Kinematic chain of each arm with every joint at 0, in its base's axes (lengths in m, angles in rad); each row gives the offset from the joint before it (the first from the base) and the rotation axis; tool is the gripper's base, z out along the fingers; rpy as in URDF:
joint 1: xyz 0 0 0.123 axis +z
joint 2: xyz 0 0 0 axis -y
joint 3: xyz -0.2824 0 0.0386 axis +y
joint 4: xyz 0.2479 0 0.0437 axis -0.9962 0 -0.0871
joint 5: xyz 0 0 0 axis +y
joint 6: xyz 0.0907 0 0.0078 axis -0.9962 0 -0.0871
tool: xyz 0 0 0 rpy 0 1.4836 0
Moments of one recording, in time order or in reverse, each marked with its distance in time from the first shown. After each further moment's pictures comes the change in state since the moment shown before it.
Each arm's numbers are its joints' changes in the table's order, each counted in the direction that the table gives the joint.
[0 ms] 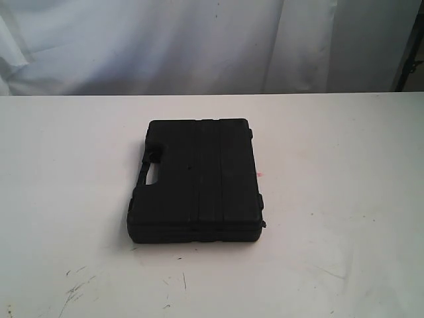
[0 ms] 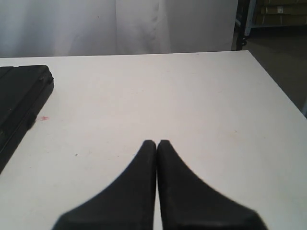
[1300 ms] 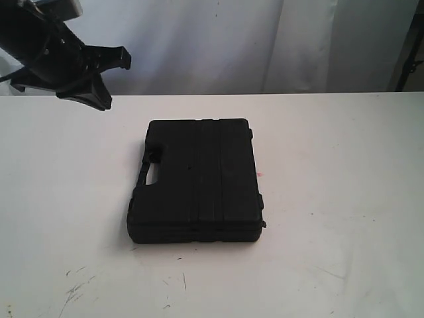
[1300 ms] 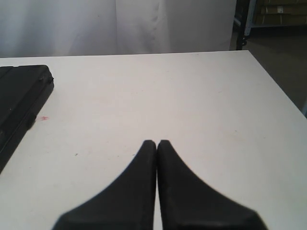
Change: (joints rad) left arm -0.290 -0.635 -0.527 -0.154 0.298 0.198; right arm 0.000 0.000 0.000 0.000 0.000 0.000
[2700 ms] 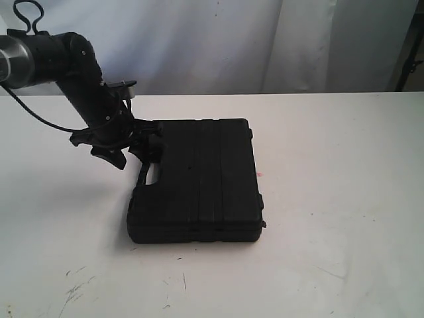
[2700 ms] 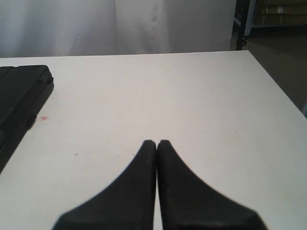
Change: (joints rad) left arm 0.000 -0.439 -0.158 0.015 0.030 -0.077; right arm 0.000 0.000 0.000 0.000 0.000 0.000
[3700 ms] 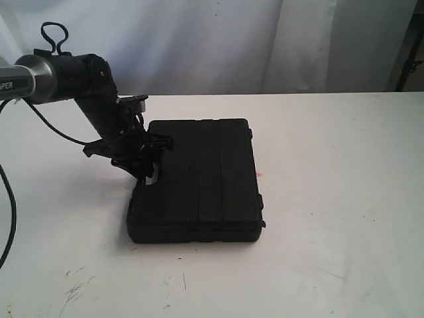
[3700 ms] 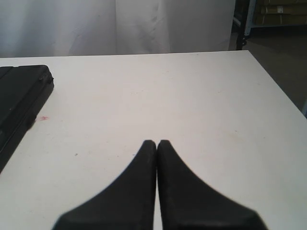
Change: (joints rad) left arm -0.025 -0.077 -0.004 -0.015 -0.073 0.012; right arm 0.000 0.000 0.000 0.000 0.000 0.000
